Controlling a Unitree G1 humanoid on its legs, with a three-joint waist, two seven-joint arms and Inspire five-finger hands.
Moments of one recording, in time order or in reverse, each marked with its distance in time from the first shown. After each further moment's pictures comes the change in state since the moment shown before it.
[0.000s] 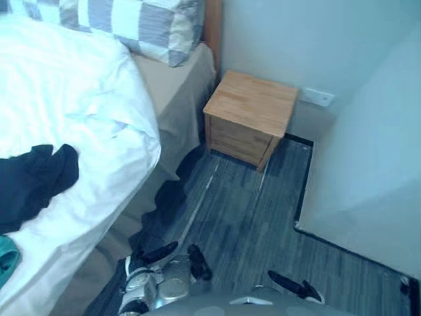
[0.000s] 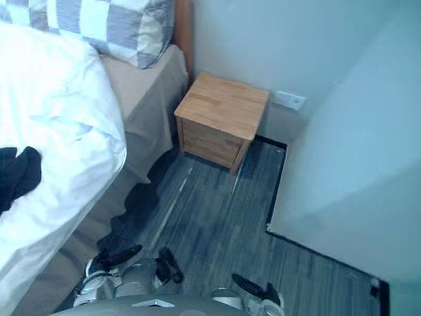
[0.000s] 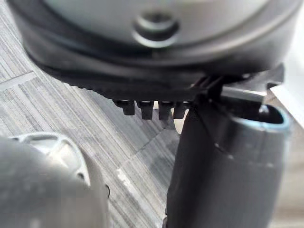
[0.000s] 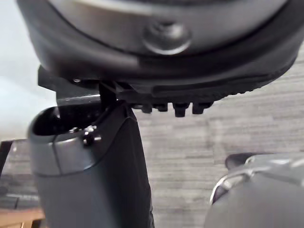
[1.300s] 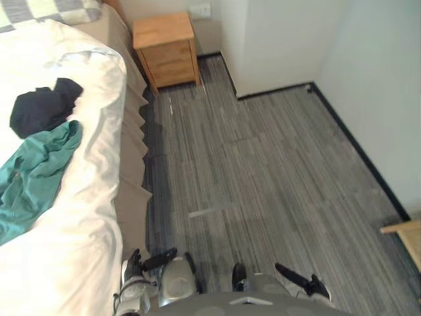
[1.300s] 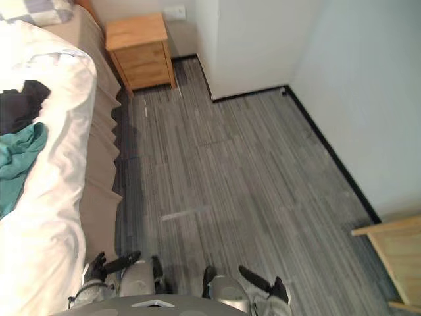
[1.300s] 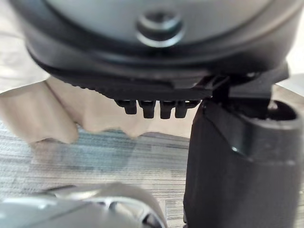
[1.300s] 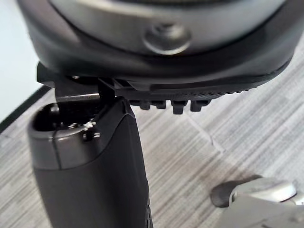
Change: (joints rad) left arm 0.065 0.019 -0.103 -0.059 0.073 0.002 -0.010; right arm -0.026 -0.040 -0.013 -0.024 0.043 -0.008 0.004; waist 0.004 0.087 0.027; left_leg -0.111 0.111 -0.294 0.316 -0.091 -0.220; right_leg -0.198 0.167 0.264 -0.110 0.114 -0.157
